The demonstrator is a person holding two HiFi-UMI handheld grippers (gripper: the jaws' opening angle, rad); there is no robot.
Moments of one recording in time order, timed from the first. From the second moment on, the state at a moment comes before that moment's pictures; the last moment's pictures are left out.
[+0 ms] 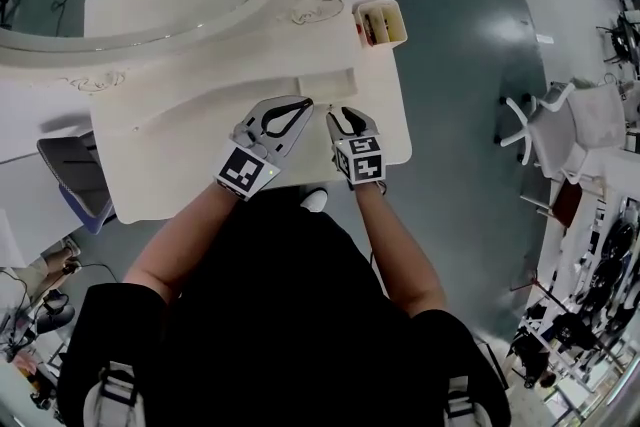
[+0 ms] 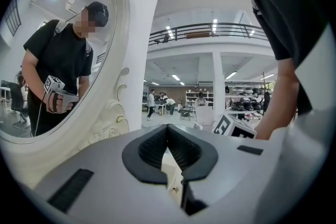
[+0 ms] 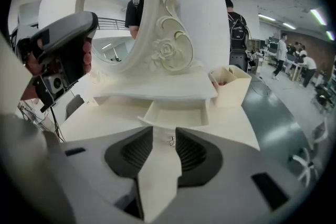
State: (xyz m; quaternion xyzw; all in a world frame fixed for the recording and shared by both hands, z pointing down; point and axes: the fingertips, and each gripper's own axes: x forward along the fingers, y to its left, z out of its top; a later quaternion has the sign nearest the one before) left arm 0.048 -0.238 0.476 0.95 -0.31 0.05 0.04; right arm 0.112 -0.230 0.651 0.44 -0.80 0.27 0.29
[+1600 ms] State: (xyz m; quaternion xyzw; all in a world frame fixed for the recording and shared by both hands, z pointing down) left arm 0.044 -0.256 0.515 0.95 -0.30 0.07 0.06; right arm 0.113 -0.249 0.713 0.46 -0.75 0.33 0.35
